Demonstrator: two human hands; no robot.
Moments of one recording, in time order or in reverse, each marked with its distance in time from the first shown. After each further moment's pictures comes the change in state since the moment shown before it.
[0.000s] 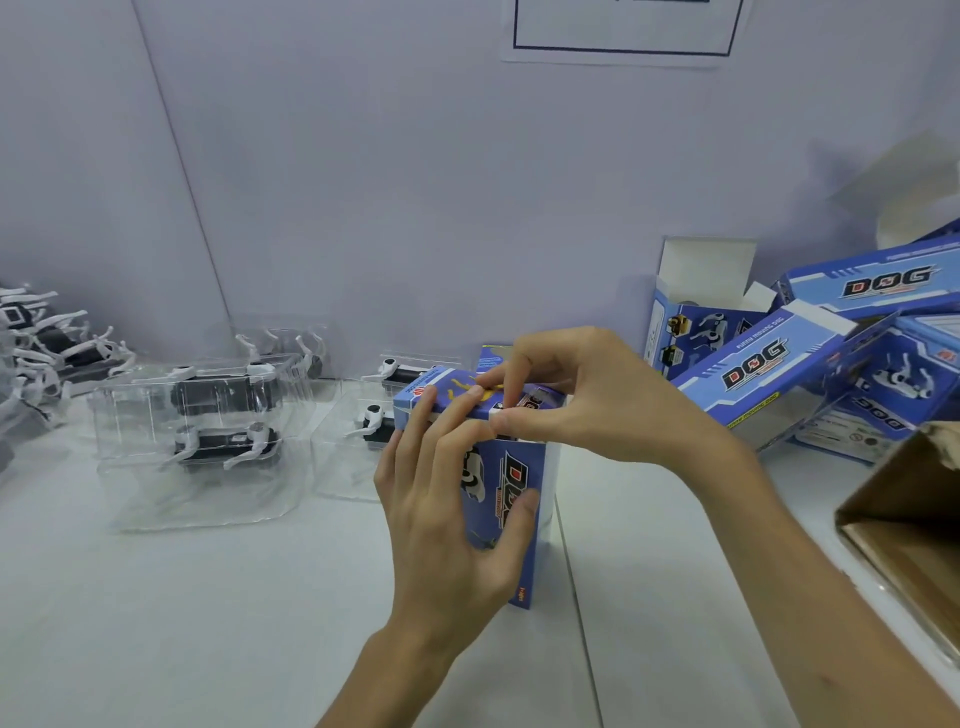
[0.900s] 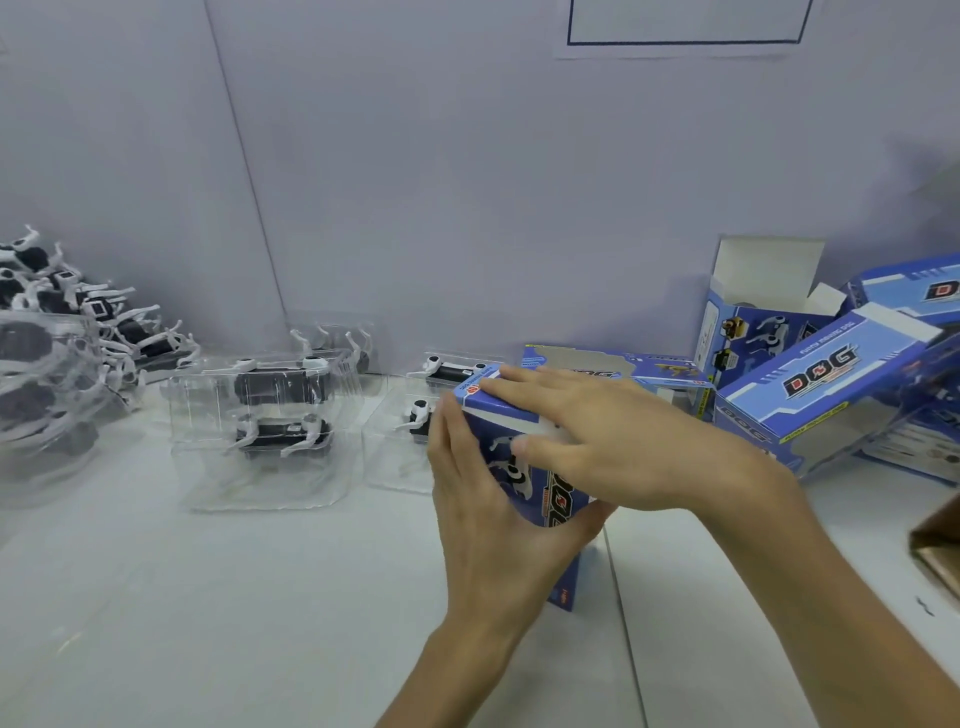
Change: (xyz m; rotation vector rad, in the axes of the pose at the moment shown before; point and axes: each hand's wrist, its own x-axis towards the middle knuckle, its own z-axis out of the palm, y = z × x) left_hand -0.003 0.000 0.009 -0.021 0.006 -0.359; right_hand 0.006 -0.025 0.023 -0.565 -0.334 0.167
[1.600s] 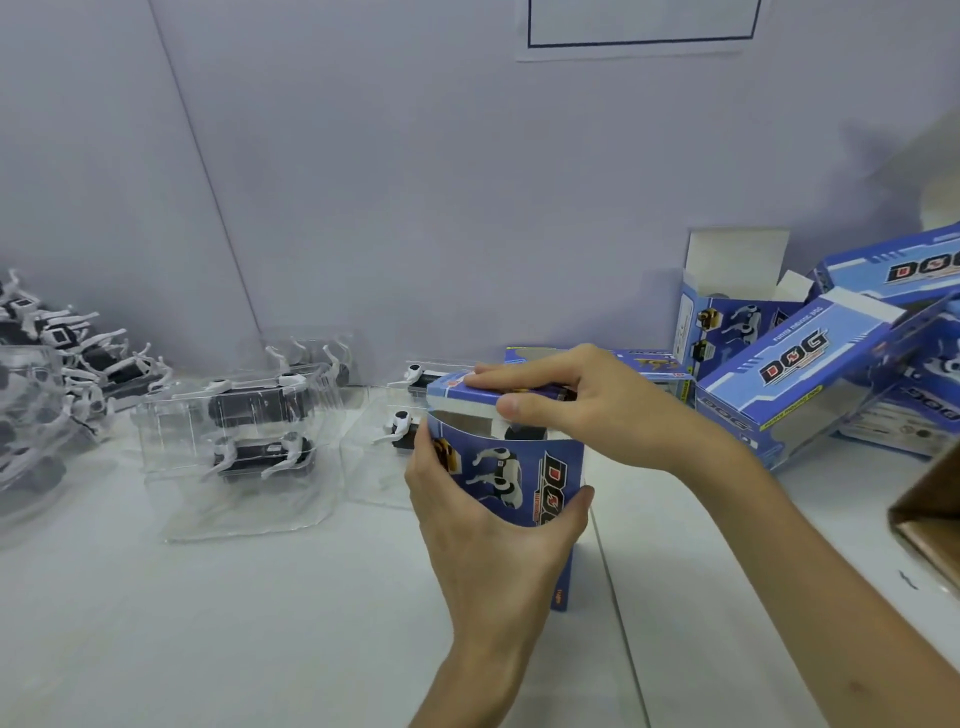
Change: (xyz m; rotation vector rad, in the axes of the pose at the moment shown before) left_hand -0.009 0.002 0.008 -0.197 0.106 -0.158; right_hand 0.013 0.027 0.009 0.740 0.209 -0.093
